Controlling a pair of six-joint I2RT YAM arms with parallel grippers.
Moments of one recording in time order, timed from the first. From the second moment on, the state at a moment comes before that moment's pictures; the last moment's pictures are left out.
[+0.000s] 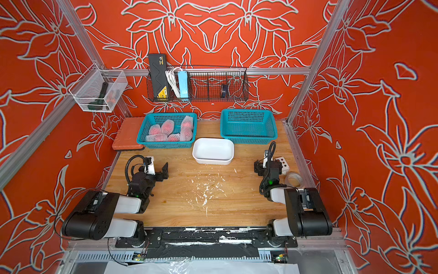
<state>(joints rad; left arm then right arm) -0.05 1.40 0.11 1.08 -0.02 -0.04 0.08 1.41 0.30 0.71 0.21 -0.11</state>
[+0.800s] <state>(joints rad) -0.02 1.40 0.11 1.08 0.01 -0.04 0.08 1.41 0.30 0.71 0.21 -0.11</state>
